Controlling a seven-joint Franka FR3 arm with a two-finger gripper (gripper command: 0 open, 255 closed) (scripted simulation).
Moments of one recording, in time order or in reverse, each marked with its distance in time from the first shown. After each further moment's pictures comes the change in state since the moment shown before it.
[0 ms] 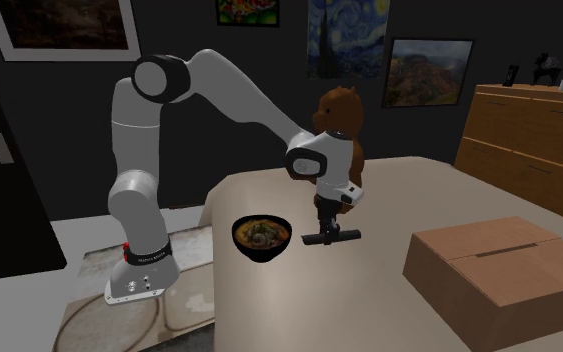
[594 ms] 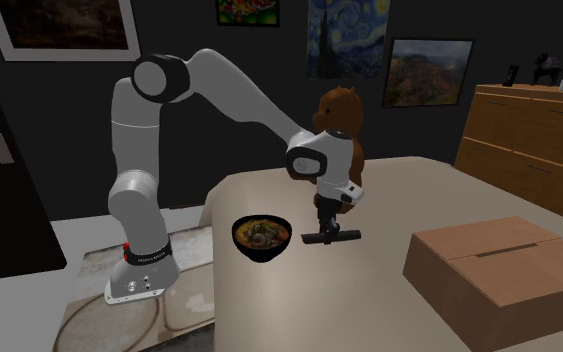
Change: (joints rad) arm 0.001 -0.003 0.000 0.001 -0.002 -0.006 0.002
